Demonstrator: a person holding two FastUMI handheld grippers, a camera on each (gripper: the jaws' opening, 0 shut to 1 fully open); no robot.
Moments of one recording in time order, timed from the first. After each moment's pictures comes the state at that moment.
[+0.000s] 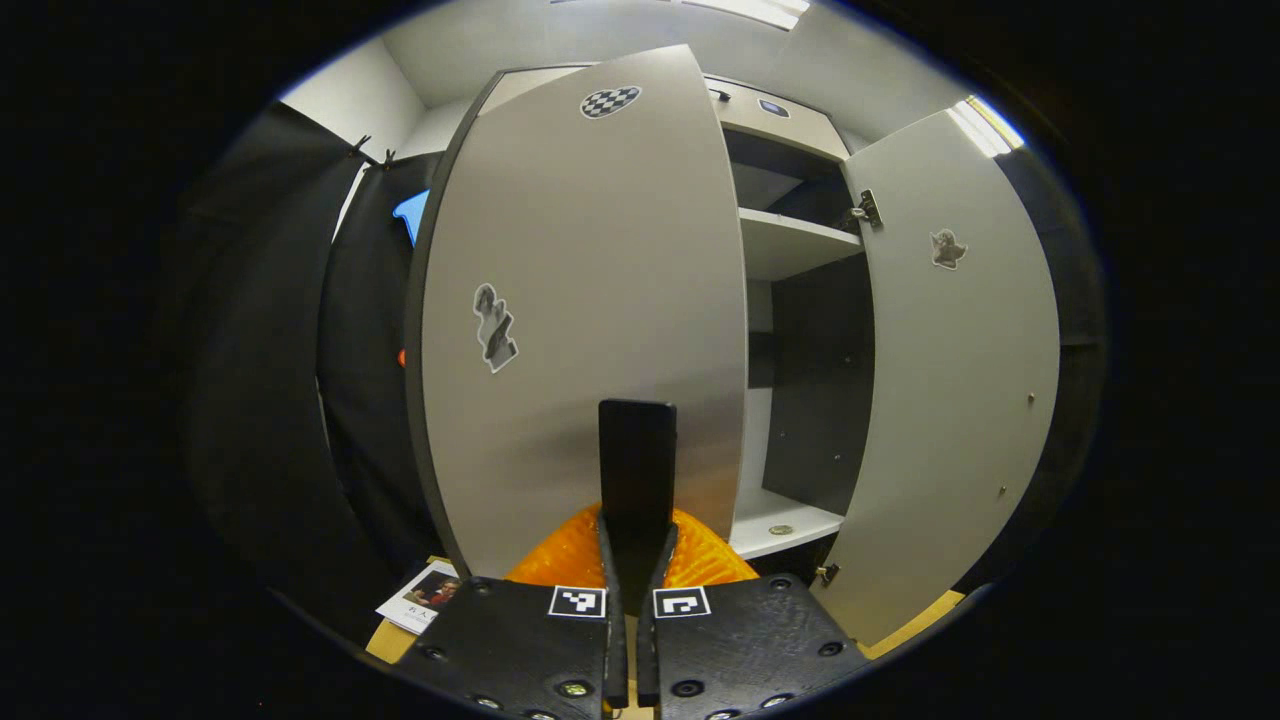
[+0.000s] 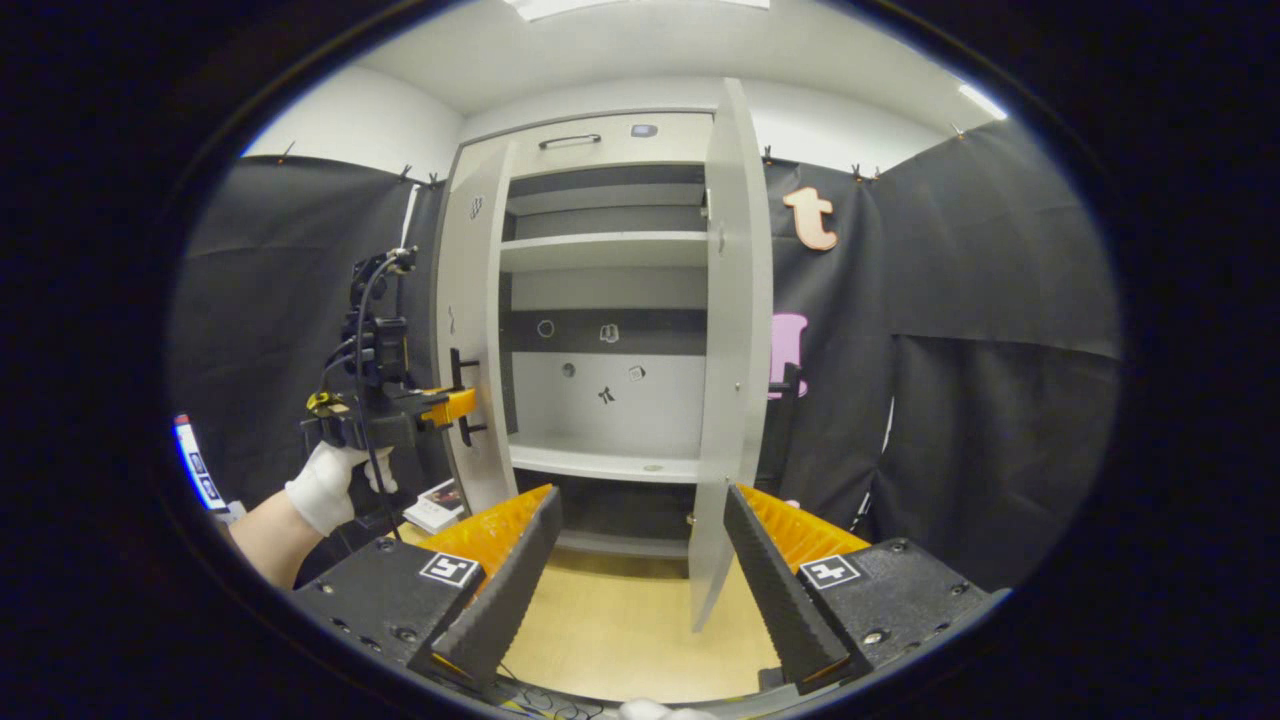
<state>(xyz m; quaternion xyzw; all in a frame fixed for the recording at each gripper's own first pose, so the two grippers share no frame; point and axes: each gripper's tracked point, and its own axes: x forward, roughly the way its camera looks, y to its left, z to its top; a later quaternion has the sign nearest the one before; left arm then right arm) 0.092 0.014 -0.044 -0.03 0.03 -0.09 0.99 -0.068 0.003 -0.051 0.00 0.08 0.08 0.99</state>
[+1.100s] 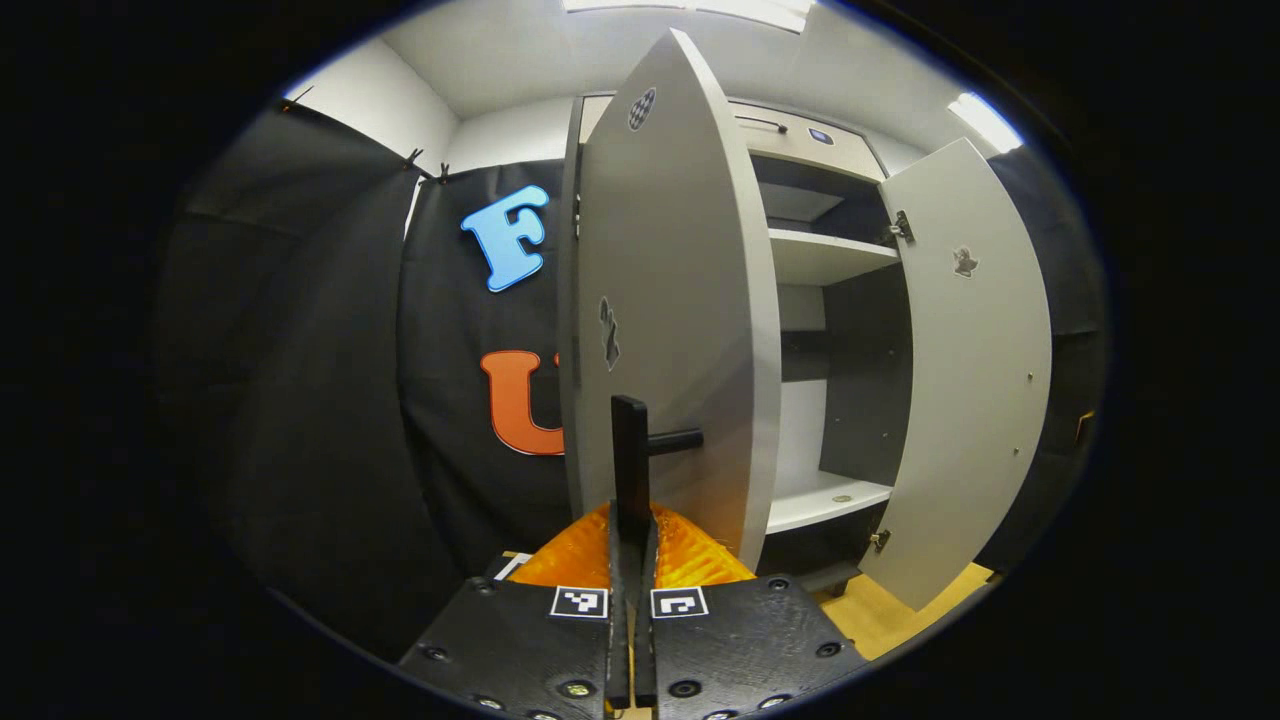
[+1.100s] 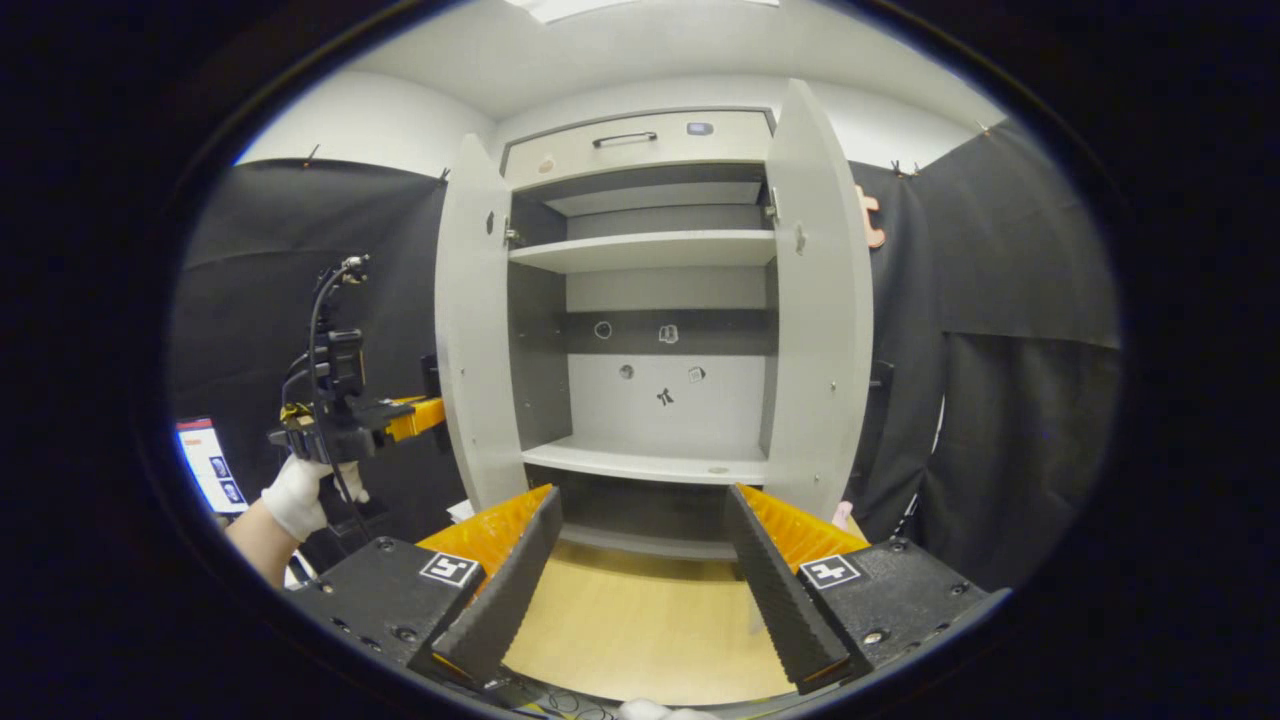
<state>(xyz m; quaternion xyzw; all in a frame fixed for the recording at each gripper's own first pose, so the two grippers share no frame) 0.042 0.103 -0.049 -0.02 0.03 -0.03 1.00 -0.071 0.068 -0.053 0.00 0.07 0.14 0.99</state>
